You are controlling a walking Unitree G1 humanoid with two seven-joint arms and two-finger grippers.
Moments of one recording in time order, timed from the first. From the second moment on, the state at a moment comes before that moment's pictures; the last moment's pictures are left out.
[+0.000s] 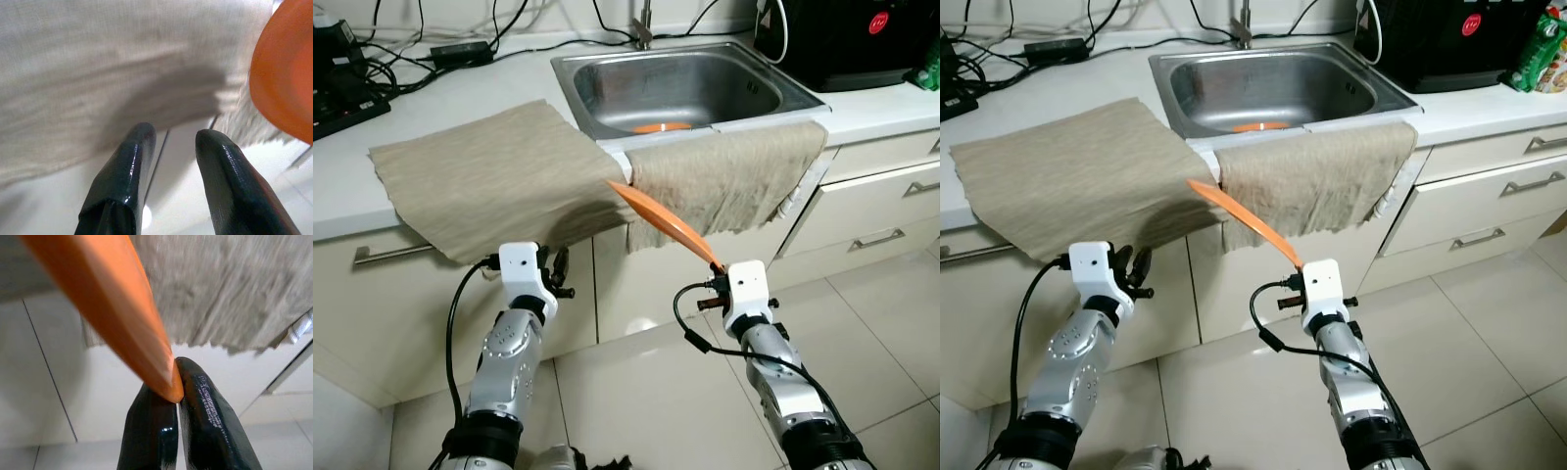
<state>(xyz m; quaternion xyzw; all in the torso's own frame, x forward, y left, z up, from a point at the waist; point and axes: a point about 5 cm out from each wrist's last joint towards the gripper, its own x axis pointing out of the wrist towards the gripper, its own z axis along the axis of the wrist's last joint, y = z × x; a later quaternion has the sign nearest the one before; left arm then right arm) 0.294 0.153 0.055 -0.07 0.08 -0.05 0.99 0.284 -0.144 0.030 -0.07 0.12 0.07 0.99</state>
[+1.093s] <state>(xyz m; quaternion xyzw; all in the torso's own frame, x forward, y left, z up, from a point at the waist) 0.293 0.162 0.058 -0.05 0.04 -0.04 1.00 0.274 -0.159 0.037 -0.12 0.06 0.06 0.99</state>
